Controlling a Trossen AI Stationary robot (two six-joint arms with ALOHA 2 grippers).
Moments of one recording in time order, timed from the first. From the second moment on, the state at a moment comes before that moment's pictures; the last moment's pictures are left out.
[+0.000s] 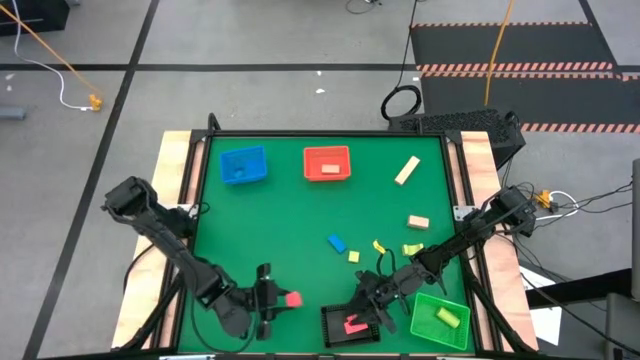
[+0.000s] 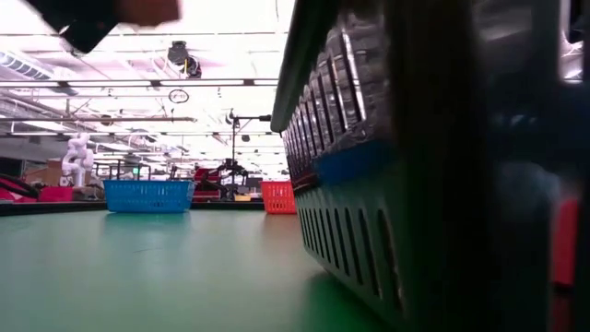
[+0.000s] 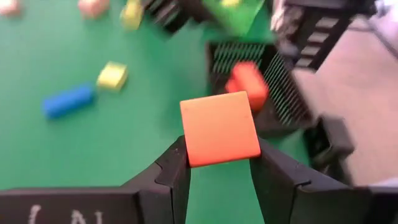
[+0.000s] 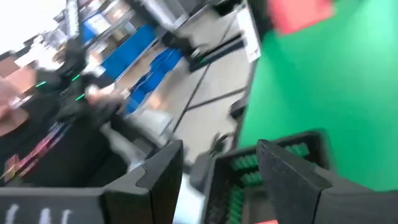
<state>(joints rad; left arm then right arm) -0.79 1.65 0.96 0.03 -0.64 -0.57 0.58 1.74 0.65 0.94 0.04 0.71</state>
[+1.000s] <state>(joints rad) -0.59 1.66 0.96 0.26 -0.71 -0.01 0.45 1.74 0.65 1.09 0.29 1.19</state>
